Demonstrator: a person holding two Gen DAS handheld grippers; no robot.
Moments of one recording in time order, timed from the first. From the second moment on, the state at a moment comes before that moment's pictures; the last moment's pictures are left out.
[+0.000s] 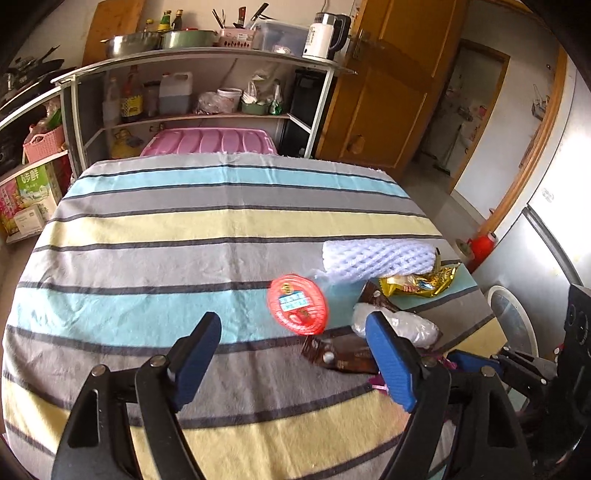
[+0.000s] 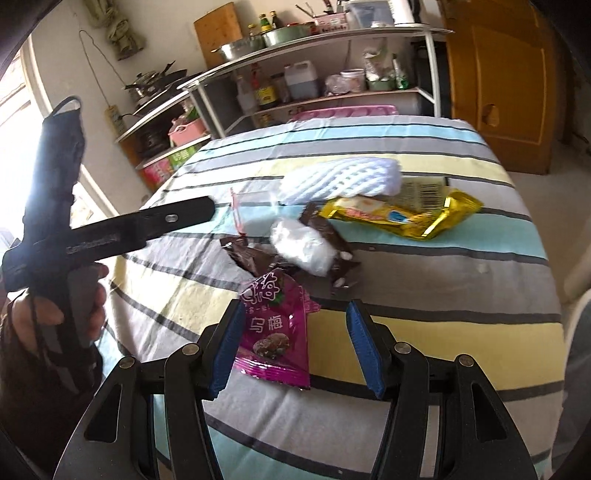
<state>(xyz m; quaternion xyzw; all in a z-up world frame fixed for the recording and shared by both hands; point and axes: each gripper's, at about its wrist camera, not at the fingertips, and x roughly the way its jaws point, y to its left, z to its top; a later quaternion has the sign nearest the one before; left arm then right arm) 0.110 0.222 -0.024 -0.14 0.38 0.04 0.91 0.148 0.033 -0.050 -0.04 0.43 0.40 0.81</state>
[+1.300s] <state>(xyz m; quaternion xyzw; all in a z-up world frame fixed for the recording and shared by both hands) 0.138 0.215 -0.042 -0.13 0.41 0.04 0.90 0.140 0.032 -0.057 -0.06 0.44 0.41 0.80</state>
